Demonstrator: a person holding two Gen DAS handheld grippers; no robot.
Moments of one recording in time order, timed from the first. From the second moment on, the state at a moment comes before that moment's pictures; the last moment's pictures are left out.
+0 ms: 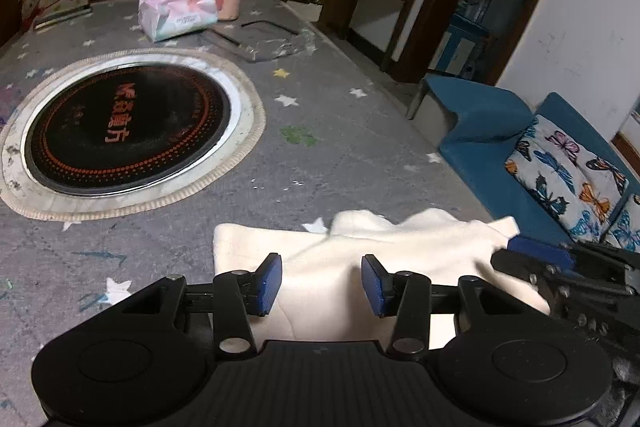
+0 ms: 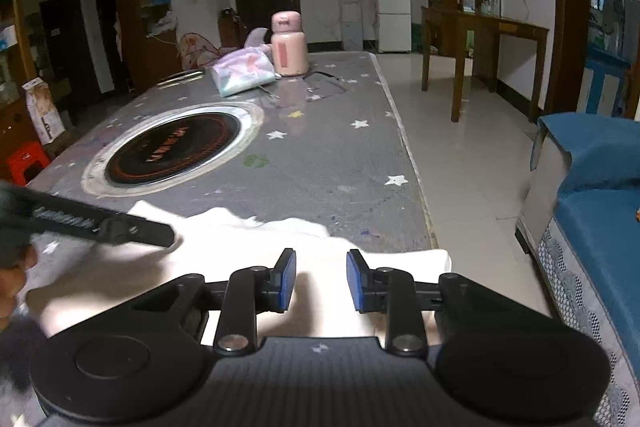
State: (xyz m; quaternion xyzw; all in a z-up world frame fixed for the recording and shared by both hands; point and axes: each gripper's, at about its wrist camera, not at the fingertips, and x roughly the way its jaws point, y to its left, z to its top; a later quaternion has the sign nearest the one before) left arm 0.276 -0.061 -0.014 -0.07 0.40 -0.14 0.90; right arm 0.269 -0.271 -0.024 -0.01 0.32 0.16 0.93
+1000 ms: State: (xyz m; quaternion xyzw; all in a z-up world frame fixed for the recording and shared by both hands) left arm 0.176 -0.063 -0.022 0.00 0.35 -0.17 0.92; right arm 0.186 -0.244 -0.021 -0.05 0.30 0.22 0.93
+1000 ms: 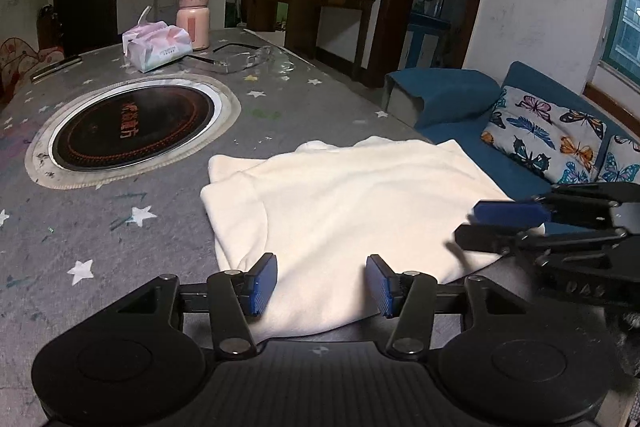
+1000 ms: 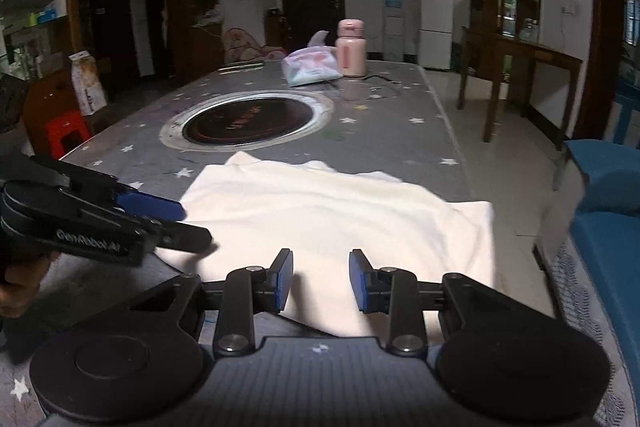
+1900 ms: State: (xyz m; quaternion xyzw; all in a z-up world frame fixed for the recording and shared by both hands) left arm 0.163 -0.012 -0.030 -0.11 0.36 -0.10 0.92; right arm 0.185 -0.243 -0.034 -0.04 0.32 0.20 0.93
